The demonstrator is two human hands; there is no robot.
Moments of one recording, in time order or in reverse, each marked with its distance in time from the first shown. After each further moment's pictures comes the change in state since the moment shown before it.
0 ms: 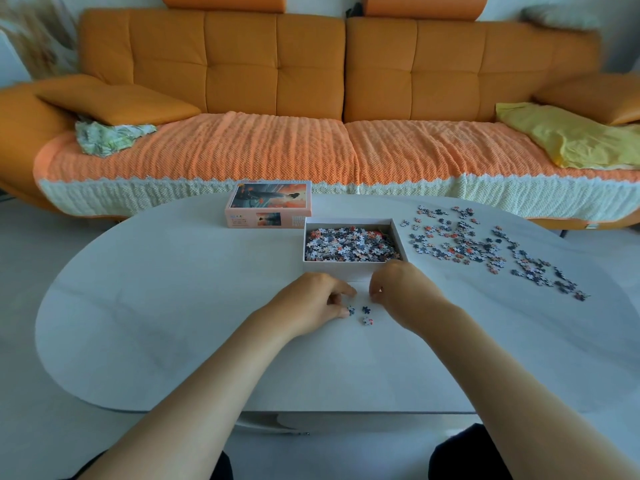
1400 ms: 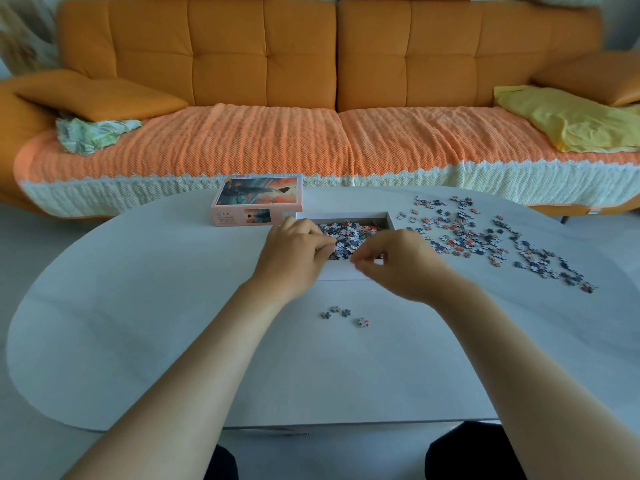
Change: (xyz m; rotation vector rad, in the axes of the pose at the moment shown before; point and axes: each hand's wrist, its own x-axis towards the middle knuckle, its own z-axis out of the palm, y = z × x) left_hand 0.041 -0.016 -0.022 0.284 0.491 0.134; right_hand 0.013 0.016 -0.022 0.463 0.250 -0.233
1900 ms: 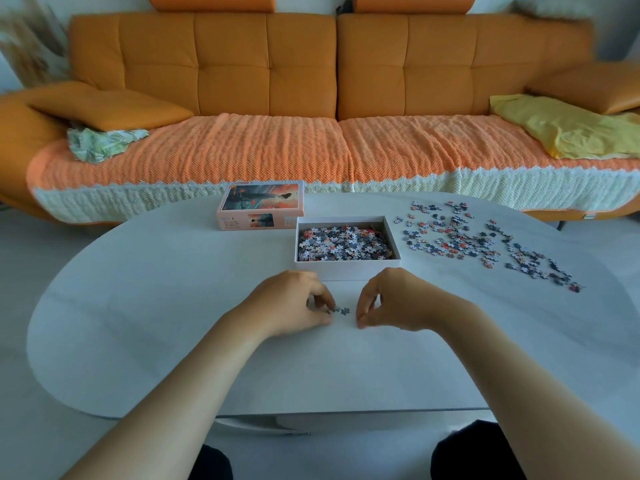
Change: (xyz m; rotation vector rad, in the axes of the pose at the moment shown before) left_hand -0.047 0.013 -0.021 -0.084 -0.480 -0.070; right_hand -0.030 -0.004 0.007 -0.024 -0.443 0.149
